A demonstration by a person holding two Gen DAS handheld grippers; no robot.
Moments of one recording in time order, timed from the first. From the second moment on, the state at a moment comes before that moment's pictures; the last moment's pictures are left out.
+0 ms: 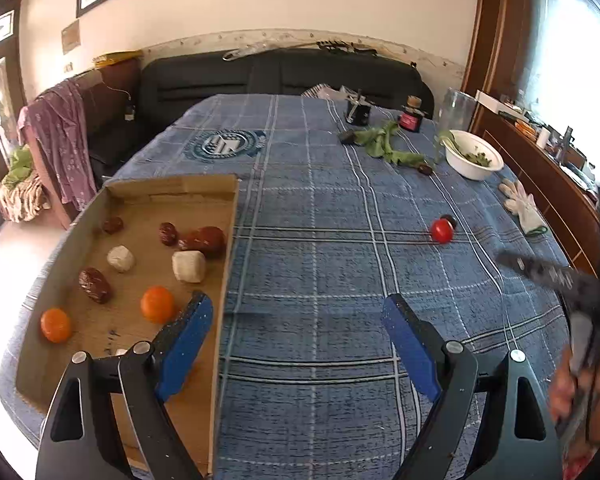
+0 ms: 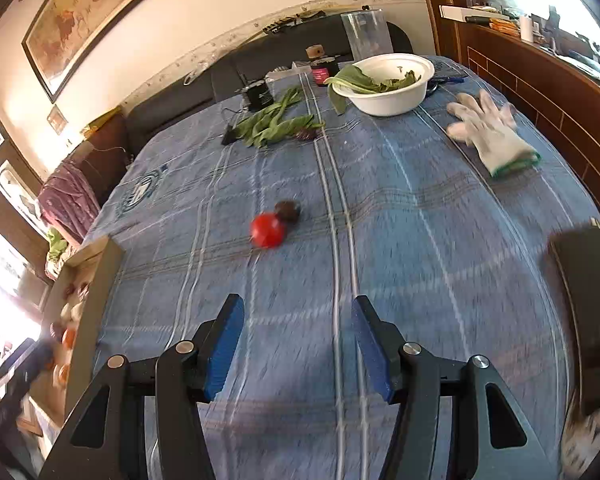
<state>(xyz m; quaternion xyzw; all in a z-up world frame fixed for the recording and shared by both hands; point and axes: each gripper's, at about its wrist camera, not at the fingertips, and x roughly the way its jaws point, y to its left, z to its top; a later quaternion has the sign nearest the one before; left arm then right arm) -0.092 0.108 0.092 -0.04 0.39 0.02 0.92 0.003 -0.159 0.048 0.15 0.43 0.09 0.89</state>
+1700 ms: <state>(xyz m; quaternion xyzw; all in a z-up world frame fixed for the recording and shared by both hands) -0.010 0.122 0.068 -0.11 0.44 -0.13 0.88 0.090 -0.107 0.011 0.12 0.45 0.14 0.87</state>
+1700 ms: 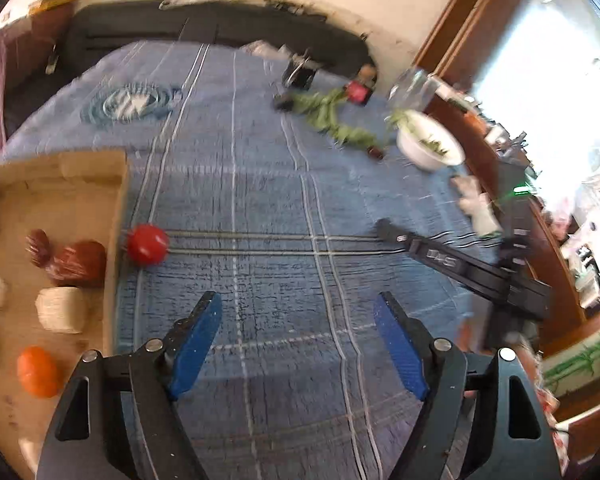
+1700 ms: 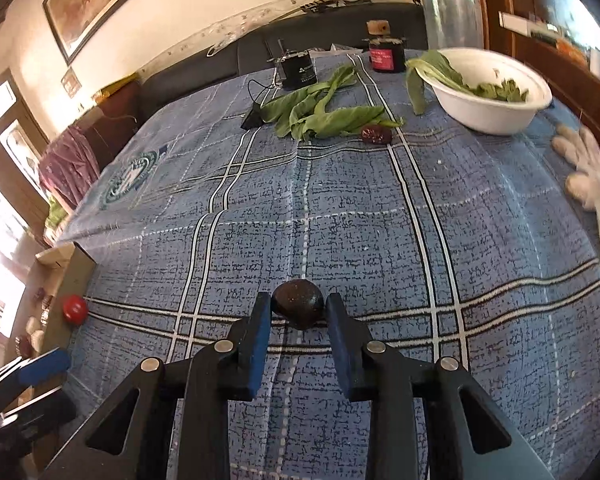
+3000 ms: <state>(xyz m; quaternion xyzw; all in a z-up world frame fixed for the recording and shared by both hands) 0.039 0.110 0.045 -0.09 0.50 -0.11 0.85 0.093 -0.135 0.012 0.19 0.45 0.15 0.86</state>
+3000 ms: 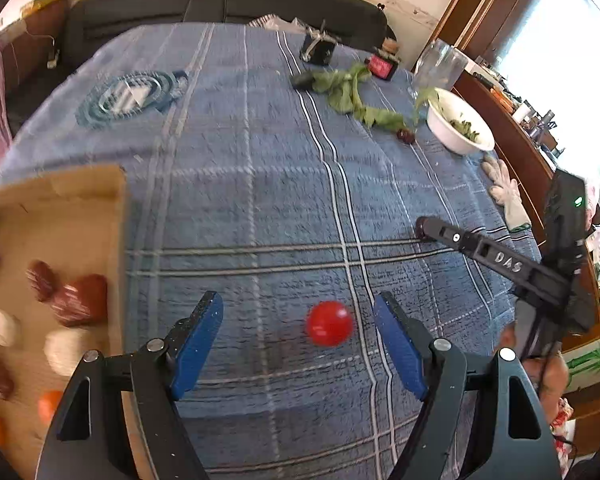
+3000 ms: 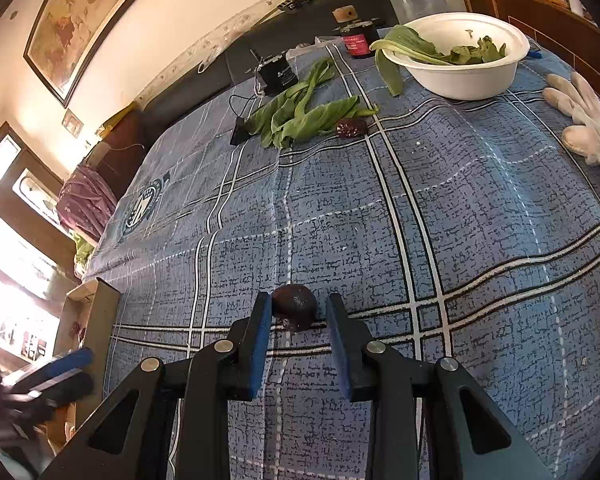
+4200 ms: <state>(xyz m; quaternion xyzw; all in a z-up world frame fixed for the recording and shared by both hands) 0.003 0.014 0.010 0.04 0.44 -0.14 0.89 0.091 -0.113 0.014 0.12 0.47 0.17 0.86</state>
